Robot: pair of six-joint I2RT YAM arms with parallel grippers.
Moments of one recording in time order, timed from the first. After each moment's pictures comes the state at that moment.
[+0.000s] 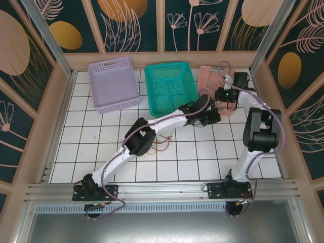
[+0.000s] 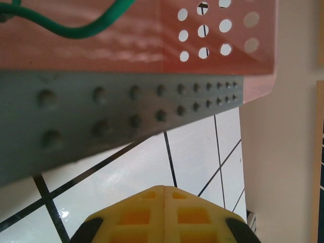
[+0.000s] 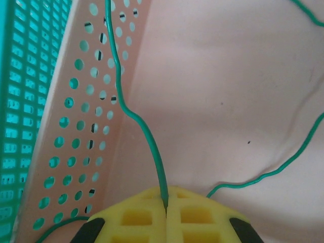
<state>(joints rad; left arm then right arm) -0.96 2.66 2.32 -0.27 0.36 -1.06 -0.08 1.86 1.32 -0.40 -0.41 0.06</state>
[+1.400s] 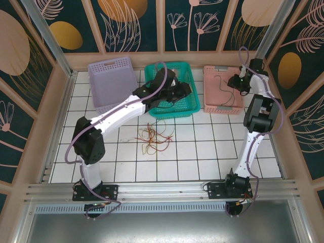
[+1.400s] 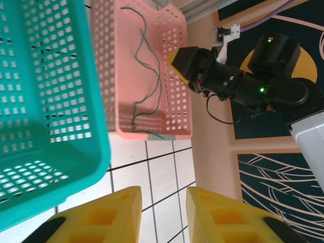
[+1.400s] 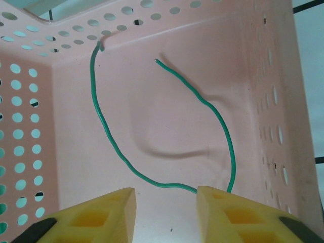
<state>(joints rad) -0.77 1.86 1.68 -0.33 0.19 -1.05 -0.23 2.29 1.98 -0.73 -0.36 0.08</state>
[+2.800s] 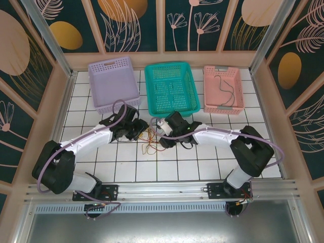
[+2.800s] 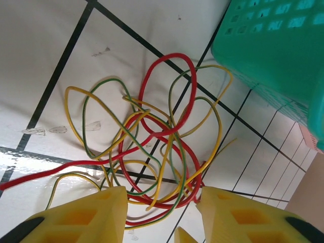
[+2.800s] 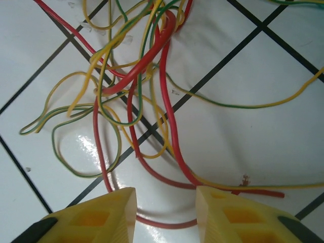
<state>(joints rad) -0.56 1.41 0.81 -0.35 0.23 -1.28 0.85 1.61 0.89 -0.28 -0.17 0.05</state>
